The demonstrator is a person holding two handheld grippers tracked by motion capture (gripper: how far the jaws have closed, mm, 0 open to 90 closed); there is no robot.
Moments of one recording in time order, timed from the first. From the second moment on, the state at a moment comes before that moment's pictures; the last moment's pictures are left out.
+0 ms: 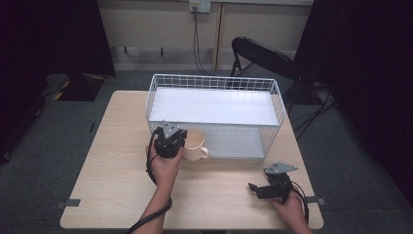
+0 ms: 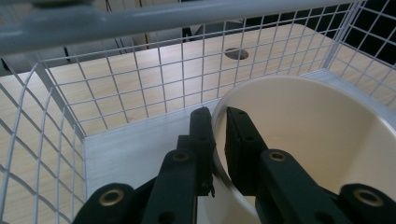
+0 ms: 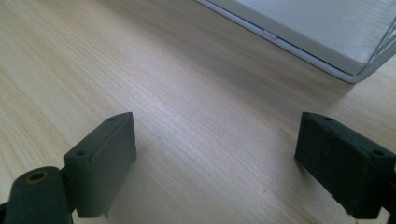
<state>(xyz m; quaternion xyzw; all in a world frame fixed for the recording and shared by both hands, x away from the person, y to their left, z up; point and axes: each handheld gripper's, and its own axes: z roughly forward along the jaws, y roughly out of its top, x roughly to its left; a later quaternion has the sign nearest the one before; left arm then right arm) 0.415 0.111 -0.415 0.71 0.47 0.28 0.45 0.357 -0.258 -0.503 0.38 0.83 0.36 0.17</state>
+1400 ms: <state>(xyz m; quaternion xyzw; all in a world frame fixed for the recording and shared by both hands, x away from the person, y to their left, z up) 0.434 0.100 -0.431 0.69 0.50 0.31 0.42 0.357 -0.258 -0.503 0.38 0.83 0.36 0.17</state>
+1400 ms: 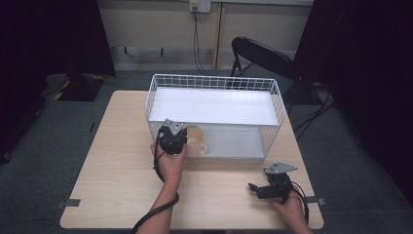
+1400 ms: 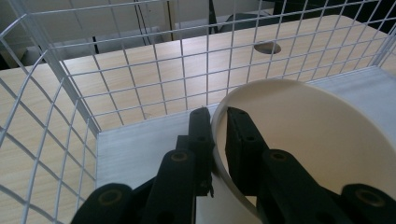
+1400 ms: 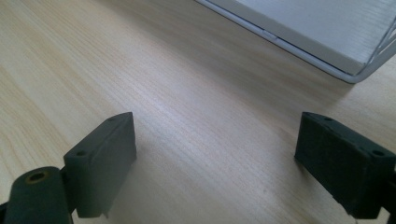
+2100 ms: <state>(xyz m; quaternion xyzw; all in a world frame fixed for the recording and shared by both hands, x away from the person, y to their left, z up) 0.425 0.114 -0.421 0.68 0.49 0.29 0.45 0.357 -0.258 -0.503 0.38 0.83 0.36 0.17</state>
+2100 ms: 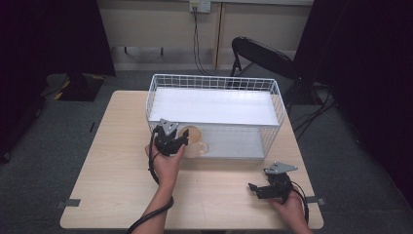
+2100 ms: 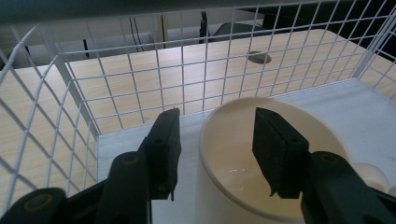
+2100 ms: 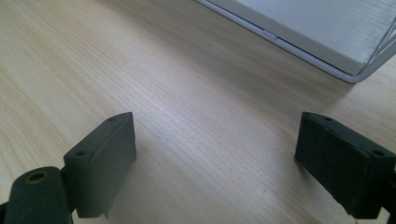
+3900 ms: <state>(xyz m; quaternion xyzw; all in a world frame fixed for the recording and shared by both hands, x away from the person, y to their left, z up) 0.406 0.109 -0.433 0.72 0.47 0.26 0.44 0.357 -0.258 -0.503 0.38 0.83 0.36 0.17</state>
